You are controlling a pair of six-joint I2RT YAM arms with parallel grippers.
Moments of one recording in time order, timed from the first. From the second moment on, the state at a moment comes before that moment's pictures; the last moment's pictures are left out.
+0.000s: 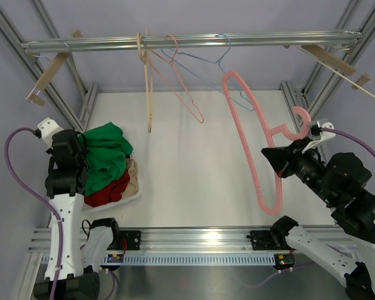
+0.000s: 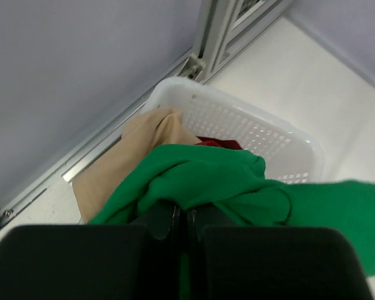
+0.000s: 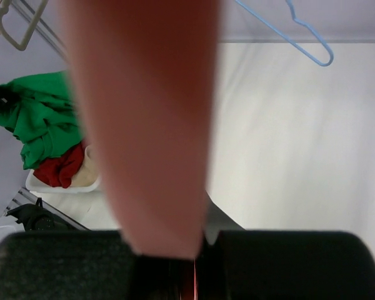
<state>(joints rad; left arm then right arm) 0.10 0.78 1.01 -0.67 -0.51 -0.40 0.63 0.64 1.31 -0.82 0.09 0.38</state>
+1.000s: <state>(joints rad) 0.23 0.49 0.77 -0.60 -0.21 -0.59 0.63 0.90 1.60 -0.99 0.54 0.19</state>
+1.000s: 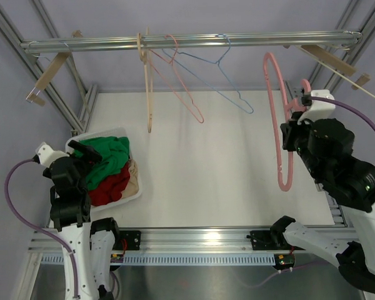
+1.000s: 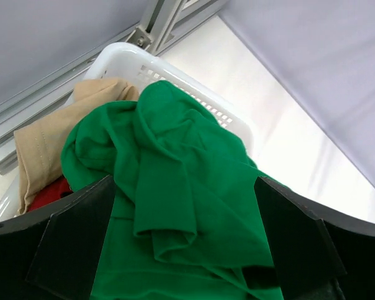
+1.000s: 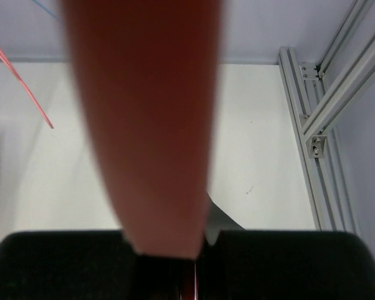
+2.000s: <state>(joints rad) -0.09 0.44 0.98 -0.60 0.40 -0.40 0.34 1.49 2.07 -0.95 0.16 0.06</state>
